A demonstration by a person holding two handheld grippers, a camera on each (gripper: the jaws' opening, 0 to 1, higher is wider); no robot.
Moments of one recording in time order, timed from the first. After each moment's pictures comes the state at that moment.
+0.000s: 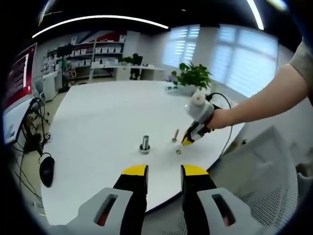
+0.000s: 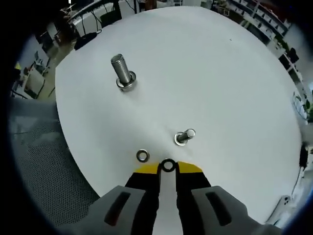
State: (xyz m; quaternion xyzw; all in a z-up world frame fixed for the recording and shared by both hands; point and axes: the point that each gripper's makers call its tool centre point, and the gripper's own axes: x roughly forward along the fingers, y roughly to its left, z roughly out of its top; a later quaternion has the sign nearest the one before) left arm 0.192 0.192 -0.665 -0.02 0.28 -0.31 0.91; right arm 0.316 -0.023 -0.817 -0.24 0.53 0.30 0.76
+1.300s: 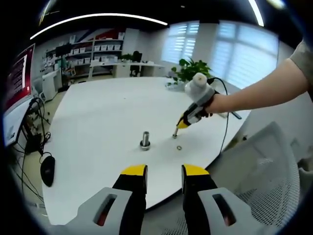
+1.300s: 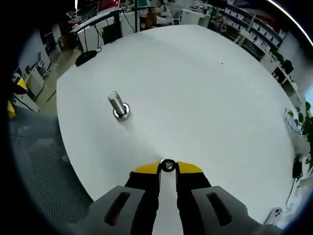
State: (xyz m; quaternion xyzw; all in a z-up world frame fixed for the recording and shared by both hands) left arm 0.189 0.191 -0.671 -0.01 0.30 -0.31 0.90; right arm 0.351 -0.005 -0.786 -0.25 0.47 0.31 0.79
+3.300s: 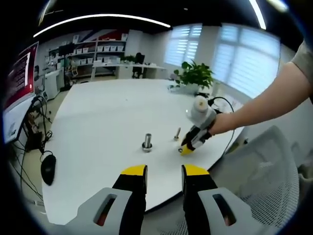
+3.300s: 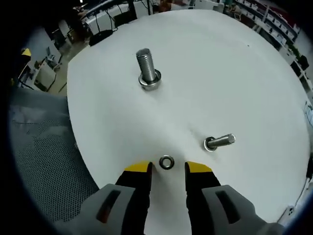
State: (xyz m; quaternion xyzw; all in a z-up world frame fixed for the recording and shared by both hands) left arm 0.192 0.195 -0.668 -0.02 0.29 -0.30 0.91; right arm 0.289 0.012 -0.843 -0.25 0.53 0.36 0.73
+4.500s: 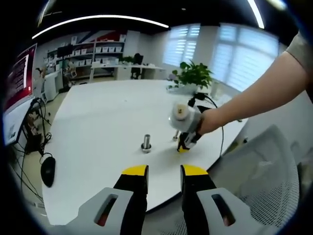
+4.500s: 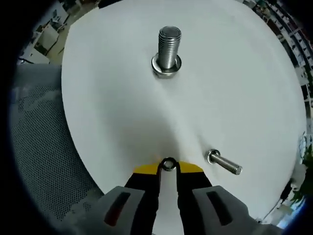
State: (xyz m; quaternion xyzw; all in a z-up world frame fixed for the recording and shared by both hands) left arm 0.192 0.193 -0.667 -0.01 0.29 -0.30 0.91; right arm 0.295 0.014 -0.845 -0.36 0.58 0.34 0.65
